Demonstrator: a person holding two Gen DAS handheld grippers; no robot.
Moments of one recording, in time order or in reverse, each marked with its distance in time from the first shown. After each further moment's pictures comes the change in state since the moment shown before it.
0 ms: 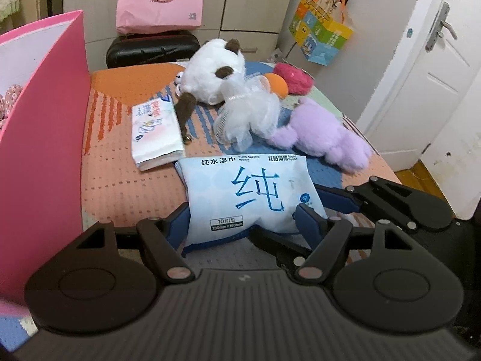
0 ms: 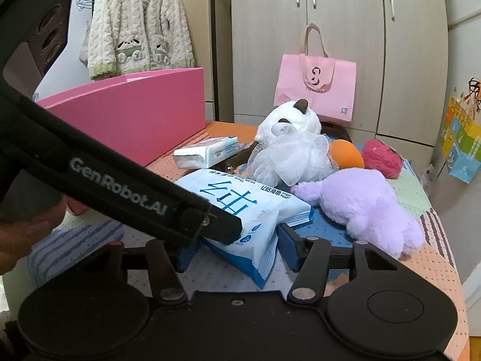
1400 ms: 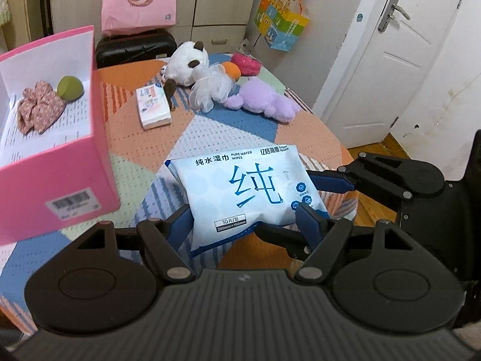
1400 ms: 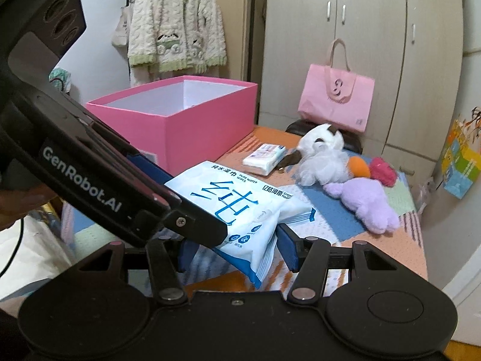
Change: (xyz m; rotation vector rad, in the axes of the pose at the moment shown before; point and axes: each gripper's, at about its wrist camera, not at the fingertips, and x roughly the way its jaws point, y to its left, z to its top) left arm -0.122 -0.017 -0.045 0.068 0.055 -0.085; right arm -0.109 0.068 0.011 -0.080 0.073 0.055
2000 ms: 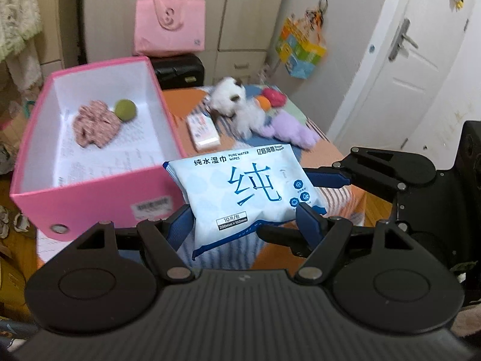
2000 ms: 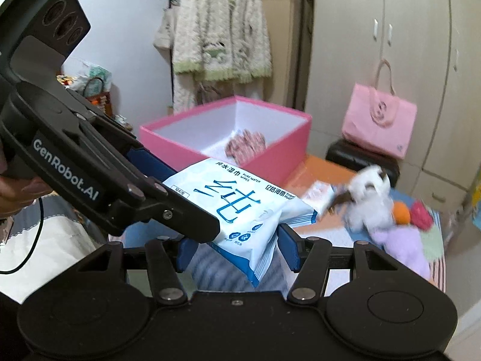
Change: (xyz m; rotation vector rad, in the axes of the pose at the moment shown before) left arm -0.086 0.038 0.001 -0.034 -0.098 0.063; right arm -0.012 0.047 0.057 -0.112 -0.049 0.124
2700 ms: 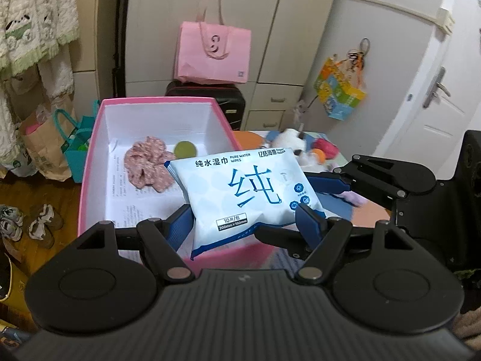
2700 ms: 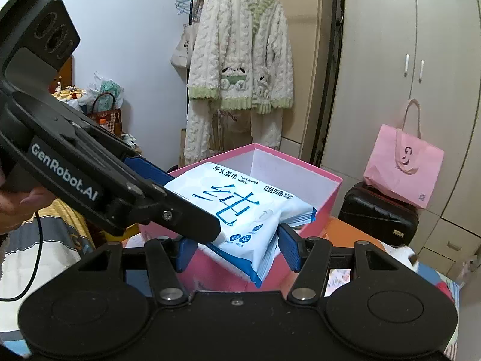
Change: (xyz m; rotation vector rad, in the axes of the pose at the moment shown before) left arm 0.005 0.093 0.054 -0.094 -0.092 0.068; right arm 0.080 0.000 0.080 -0.065 -0.048 0.047
